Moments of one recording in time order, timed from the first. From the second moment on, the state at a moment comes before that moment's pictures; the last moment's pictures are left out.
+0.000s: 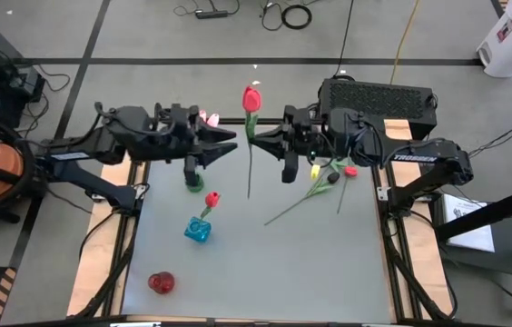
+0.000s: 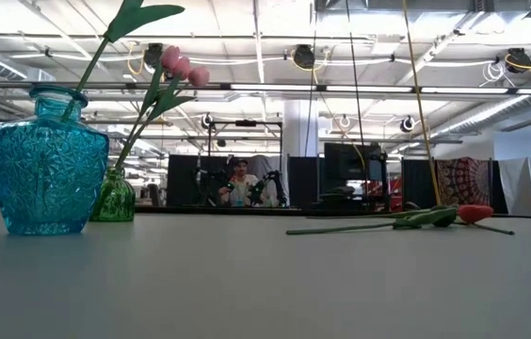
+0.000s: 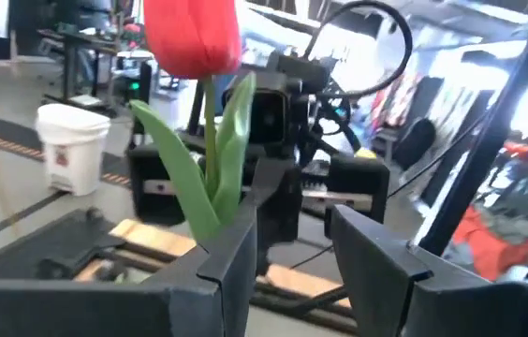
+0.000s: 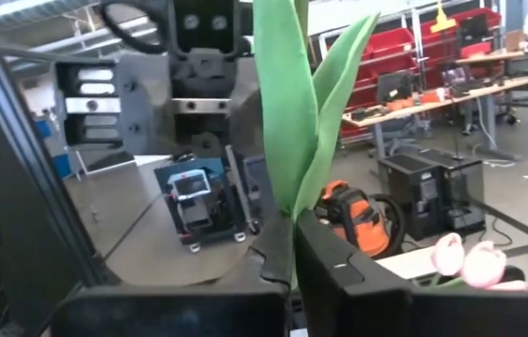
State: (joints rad) left arm -0.06 1.26 1.60 -0.29 -0.14 -0.26; right arm -0.05 1.44 1.50 0.05 -0.01 0.28
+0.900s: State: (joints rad) left arm -0.04 1.35 1.60 -0.19 -0.11 -0.33; right arm 0.01 1.44 1.50 0.03 -0.01 0.23
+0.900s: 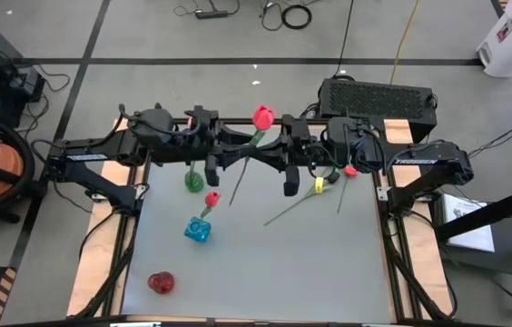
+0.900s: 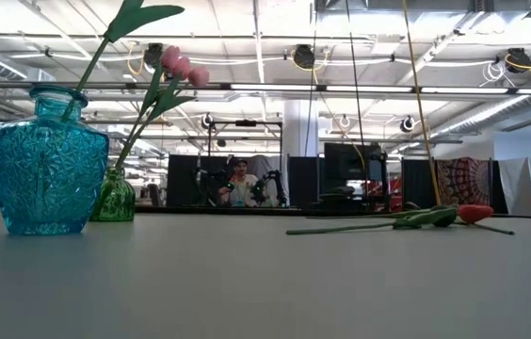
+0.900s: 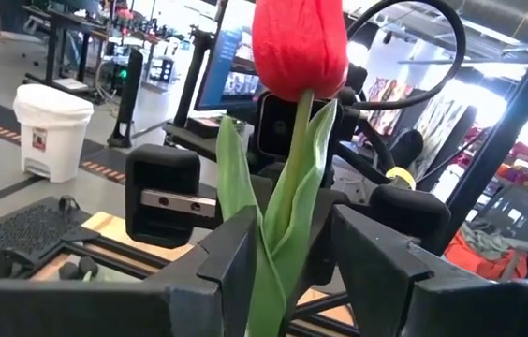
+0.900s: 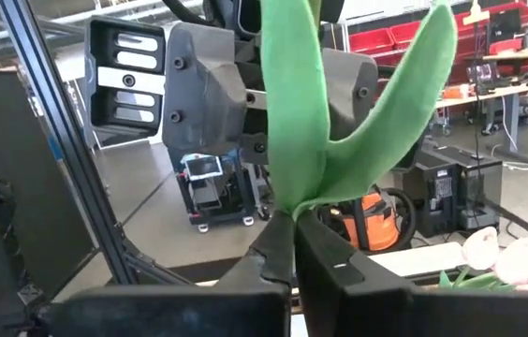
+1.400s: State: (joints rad) left arm -0.04 1.35 1.60 -0.20 -0.14 -0.30; right arm 0.01 1.44 1.50 0.04 0.00 0.21
